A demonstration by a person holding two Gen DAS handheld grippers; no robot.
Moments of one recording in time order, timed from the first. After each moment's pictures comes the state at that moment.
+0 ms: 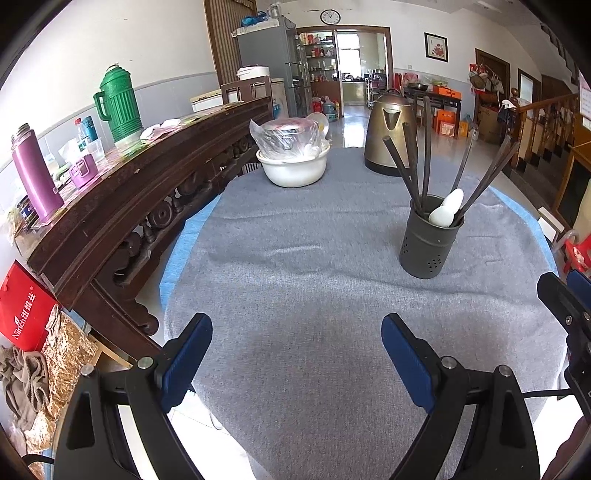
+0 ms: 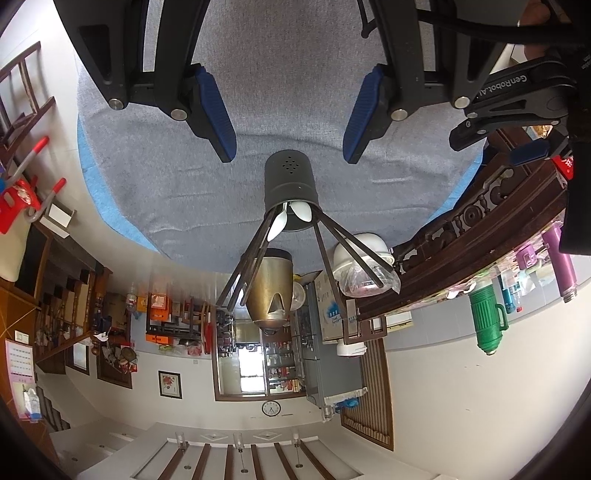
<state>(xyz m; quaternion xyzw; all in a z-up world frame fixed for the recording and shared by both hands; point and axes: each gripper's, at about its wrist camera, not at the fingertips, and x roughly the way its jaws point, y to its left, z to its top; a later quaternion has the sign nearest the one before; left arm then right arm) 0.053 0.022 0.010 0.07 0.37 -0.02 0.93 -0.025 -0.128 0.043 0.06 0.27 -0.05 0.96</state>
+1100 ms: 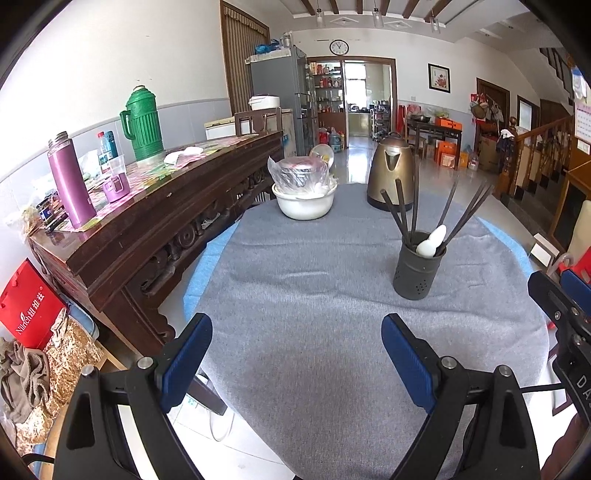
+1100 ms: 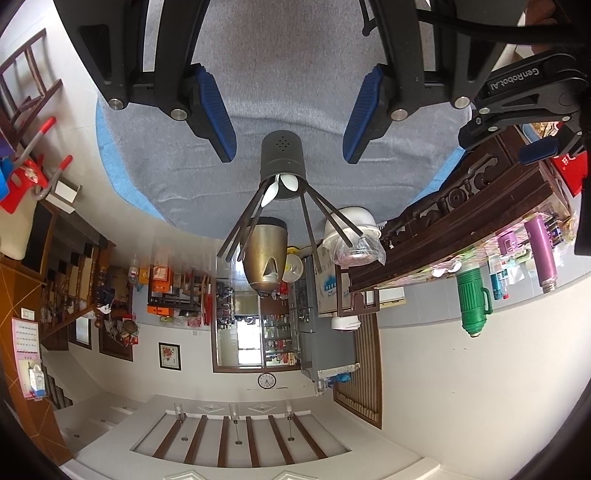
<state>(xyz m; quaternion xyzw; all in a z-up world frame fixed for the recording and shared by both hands) 0.000 0.043 0.057 0.04 0.31 -0.02 0.95 -0.068 -0.108 0.086 0.04 0.22 -0.05 0.97</state>
